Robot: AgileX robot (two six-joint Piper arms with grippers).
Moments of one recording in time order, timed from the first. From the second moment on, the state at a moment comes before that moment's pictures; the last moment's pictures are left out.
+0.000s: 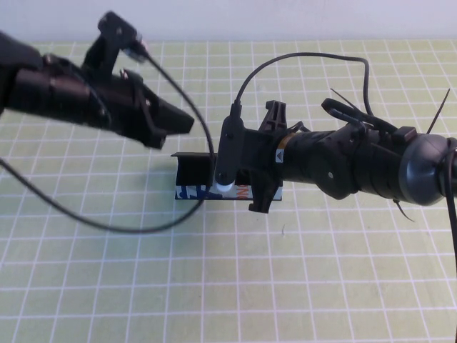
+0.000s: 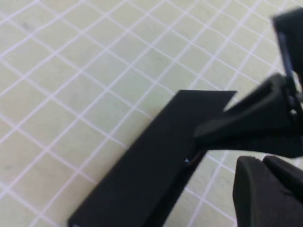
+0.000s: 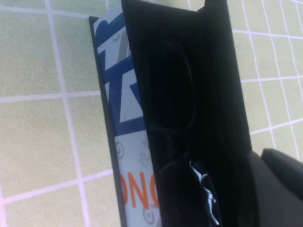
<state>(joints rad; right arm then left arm) 0.65 1.91 -1.28 0.02 0.10 -0.91 -0.19 1.74 -1.35 -1.05 0.93 1.32</state>
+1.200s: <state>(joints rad) 0.65 1.91 -1.29 0.06 0.10 -0.90 -0.19 1.95 -1.06 -1.70 0.80 2.21</state>
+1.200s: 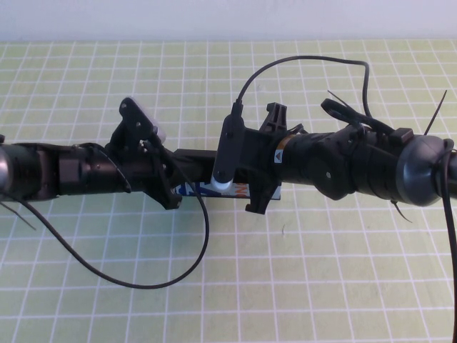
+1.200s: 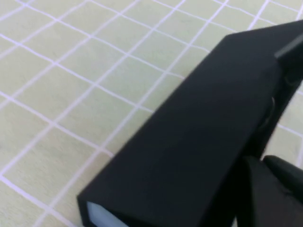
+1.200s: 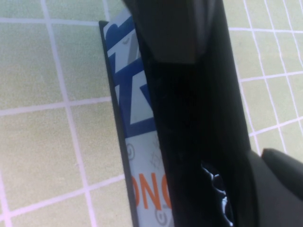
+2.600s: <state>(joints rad) 0.65 1.91 -1.29 0.12 0.04 -0.90 -0.19 2.04 -1.12 -1.72 0.76 2.32</state>
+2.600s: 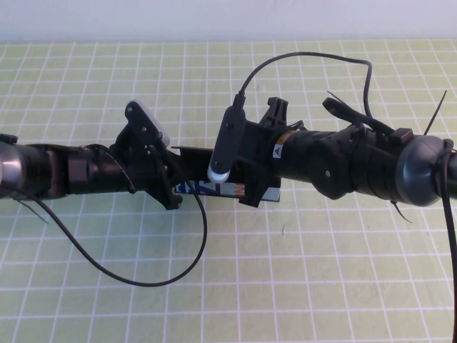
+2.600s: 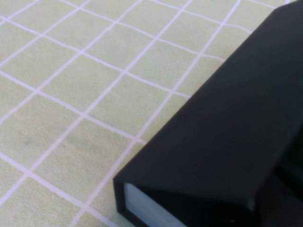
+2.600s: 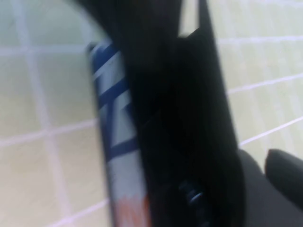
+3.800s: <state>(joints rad) 0.59 1.96 -1.44 0.54 0.24 -0.71 -0.19 2.04 -1.12 -1.72 0.78 2.26</state>
